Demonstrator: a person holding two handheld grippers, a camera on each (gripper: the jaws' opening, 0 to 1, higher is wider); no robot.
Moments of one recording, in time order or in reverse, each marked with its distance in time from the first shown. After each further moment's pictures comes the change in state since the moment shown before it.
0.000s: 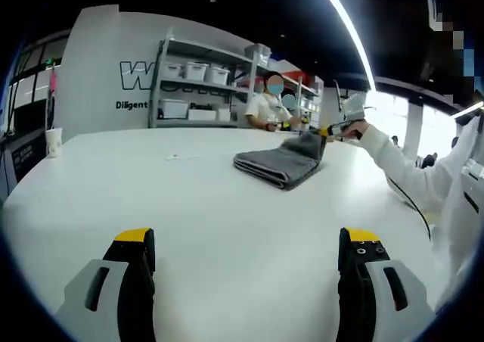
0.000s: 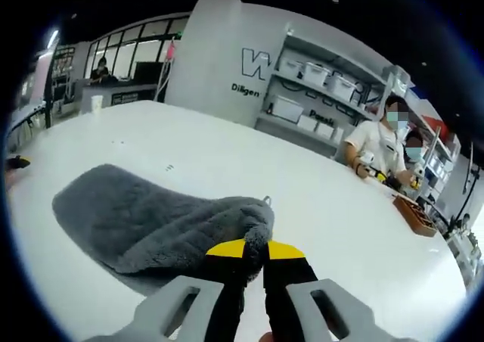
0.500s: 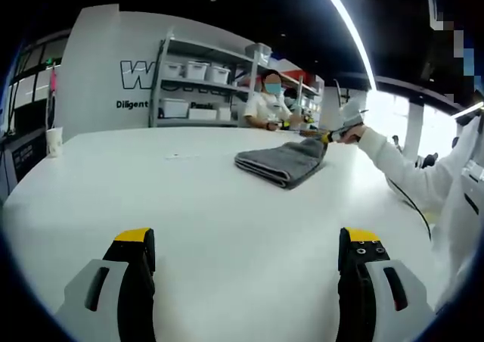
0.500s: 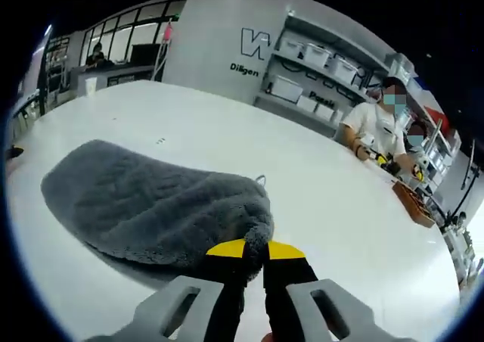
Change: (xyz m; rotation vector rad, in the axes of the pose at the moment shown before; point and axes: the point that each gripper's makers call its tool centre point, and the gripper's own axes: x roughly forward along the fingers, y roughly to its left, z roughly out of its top) left arm -0.001 0.001 0.000 0.000 0.002 0.002; right arm 0.012 -0.002 -0.035 -0.019 0.122 -0.008
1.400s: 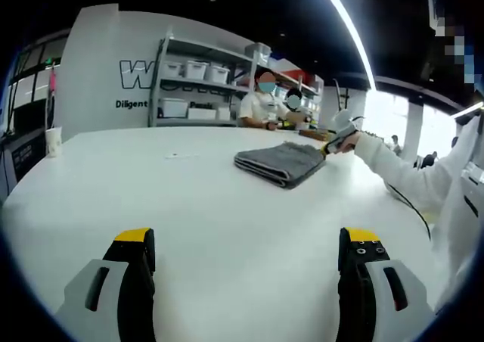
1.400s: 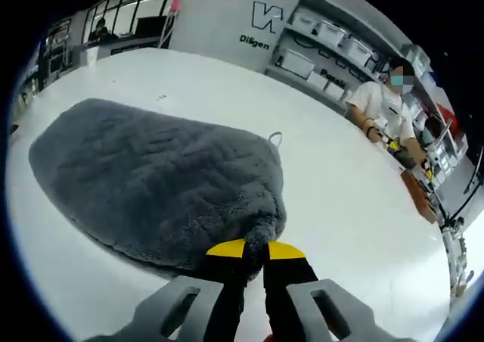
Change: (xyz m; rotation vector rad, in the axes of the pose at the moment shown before) left arm 0.001 -0.002 0.000 0.000 0.001 -0.003; right arm 0.027 0.005 -0.039 -0.053 0.140 0.028
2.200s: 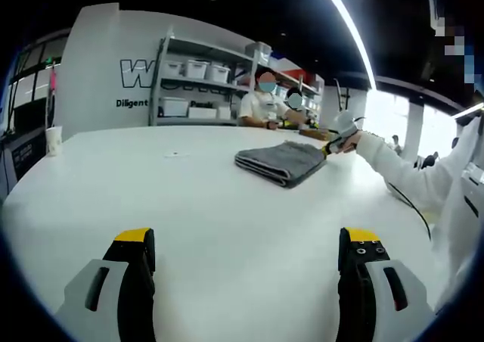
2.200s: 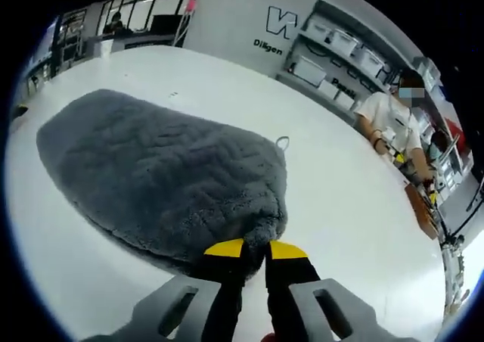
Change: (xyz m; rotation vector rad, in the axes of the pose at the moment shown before) left arm 0.000 -0.002 -0.003 -0.003 0.005 0.001; right arm -0.001 0.002 0.000 -0.089 -0.028 0.036
